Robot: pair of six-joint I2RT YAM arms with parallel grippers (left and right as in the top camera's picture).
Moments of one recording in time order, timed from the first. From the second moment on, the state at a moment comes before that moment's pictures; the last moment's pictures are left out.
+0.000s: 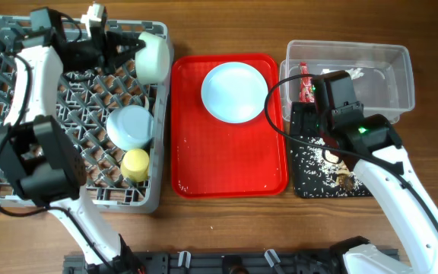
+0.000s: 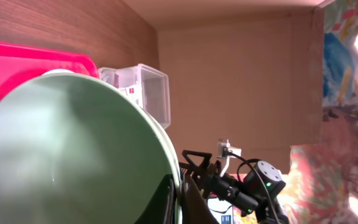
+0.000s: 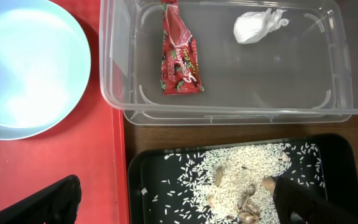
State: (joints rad) left arm 0.23 2.10 1.77 -0.99 1.44 -0.13; right arm 0.31 1.29 1.08 -0.83 0.27 0.27
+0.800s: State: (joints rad) left arm 0.25 2.11 1.71 -0.99 0.93 -0.11; right arm 0.31 1.29 1.08 -0.83 0.27 0.27
